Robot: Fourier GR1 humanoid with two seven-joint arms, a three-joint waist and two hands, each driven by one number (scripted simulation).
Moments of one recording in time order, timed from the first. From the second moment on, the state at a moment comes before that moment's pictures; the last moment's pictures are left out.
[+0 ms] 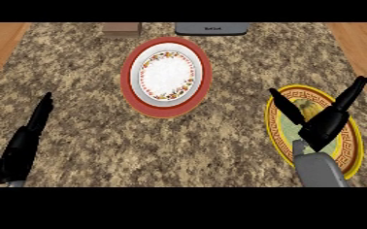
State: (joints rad) left arm 0.07 0.60 -0.19 -1.47 0.15 0.29 -0.13; right arm -0.19 -0.20 0.10 -1.36 0.41 -1.16 0.09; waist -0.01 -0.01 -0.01
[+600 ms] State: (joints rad) left arm 0.11 0.59 -0.19 -1.48 0.12 0.31 -0.16; right arm -0.19 -0.31 0.09 -1.31 0.69 -0.79 0.70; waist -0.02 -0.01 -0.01
